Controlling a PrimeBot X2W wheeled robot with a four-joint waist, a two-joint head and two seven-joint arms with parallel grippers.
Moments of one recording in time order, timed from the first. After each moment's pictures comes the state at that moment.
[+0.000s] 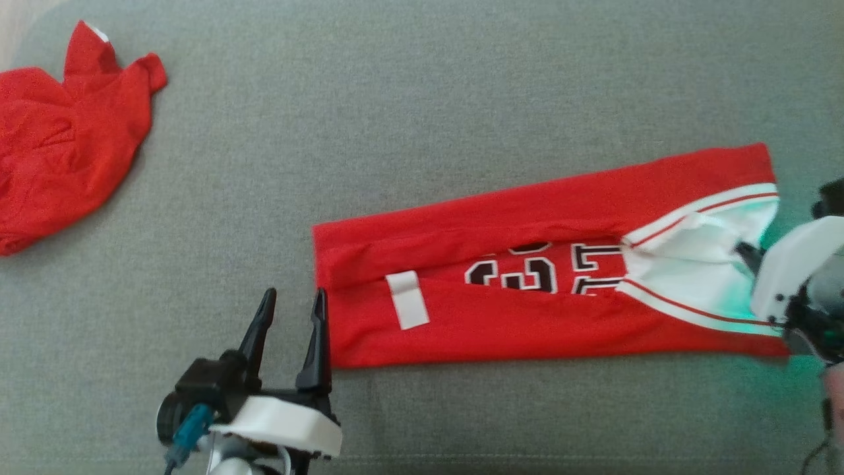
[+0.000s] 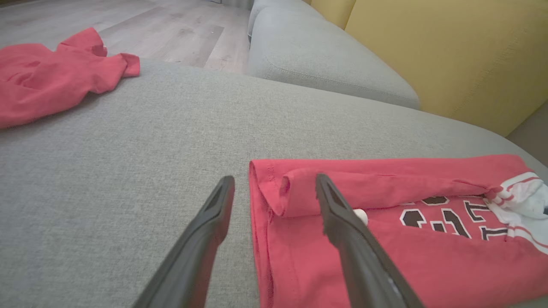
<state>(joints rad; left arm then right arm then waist) 0.04 0.09 -0.37 0.04 -0.32 0.15 -0.25 -0.34 -0.28 -0.12 0.37 0.35 0.12 0.77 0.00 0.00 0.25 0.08</state>
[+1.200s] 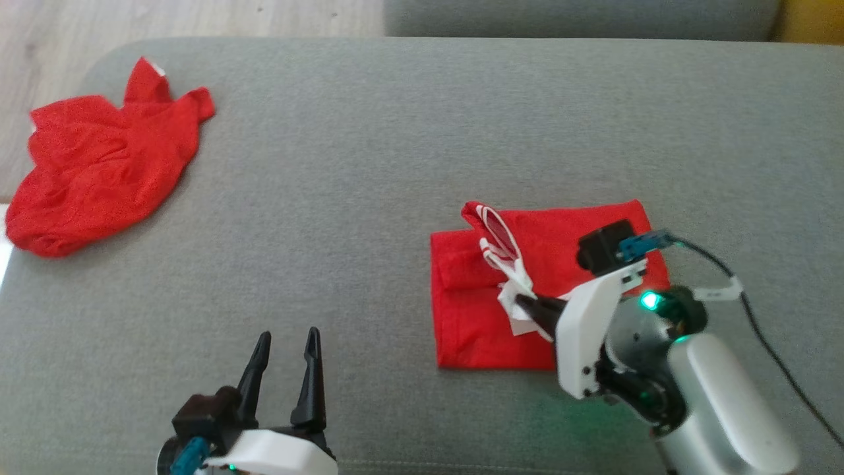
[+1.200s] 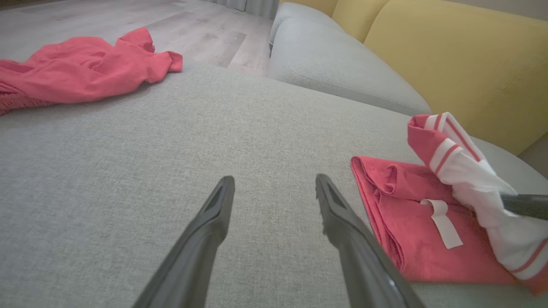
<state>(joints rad) 0.14 0.06 -0.32 0.07 -0.33 0.13 -0.25 -0.24 -0.15 0.36 0.07 0.45 0.12 0.82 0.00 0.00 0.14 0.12</state>
